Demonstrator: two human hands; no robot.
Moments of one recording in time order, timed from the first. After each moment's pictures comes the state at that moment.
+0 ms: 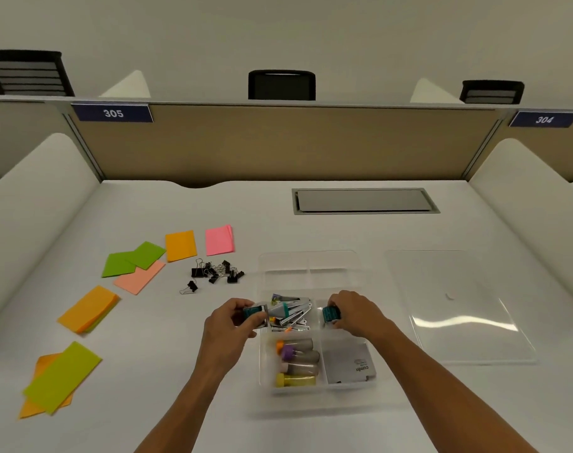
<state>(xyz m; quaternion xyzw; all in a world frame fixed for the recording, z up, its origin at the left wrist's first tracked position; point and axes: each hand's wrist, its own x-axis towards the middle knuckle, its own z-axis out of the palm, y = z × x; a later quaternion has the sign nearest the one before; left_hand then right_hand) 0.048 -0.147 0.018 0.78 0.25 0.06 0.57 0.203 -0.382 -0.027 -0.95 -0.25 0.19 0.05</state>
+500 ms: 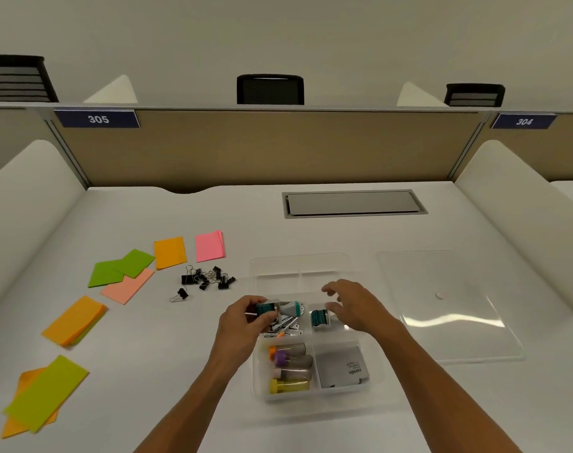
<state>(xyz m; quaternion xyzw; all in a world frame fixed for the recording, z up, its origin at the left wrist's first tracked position) 0.075 -0.165 0.016 0.78 0.22 0.01 0.59 0.205 -0.393 0.003 -0.94 -0.21 0.17 0.19</state>
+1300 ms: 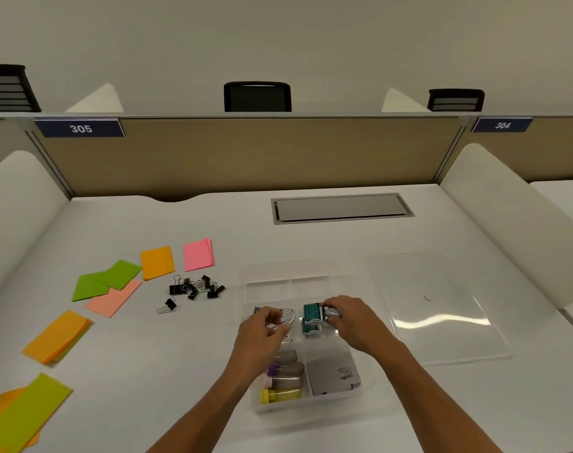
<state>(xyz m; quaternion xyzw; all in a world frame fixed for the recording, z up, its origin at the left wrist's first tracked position) 0.091 -0.209 0.009 0.83 0.17 -0.04 0.53 0.182 -0.410 0.010 -0.94 -0.19 0.15 0.23</state>
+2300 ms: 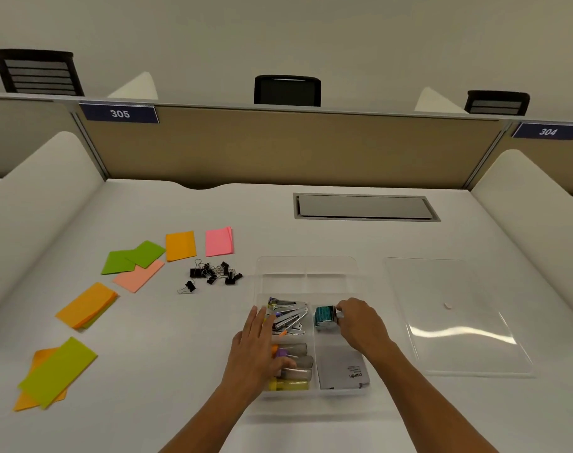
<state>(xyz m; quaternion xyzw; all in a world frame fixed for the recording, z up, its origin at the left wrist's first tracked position) 0.054 -0.189 -0.048 0.97 0.09 -0.06 0.22 0.189 -0.396 -0.032 -0.97 -0.17 0.11 0.10</state>
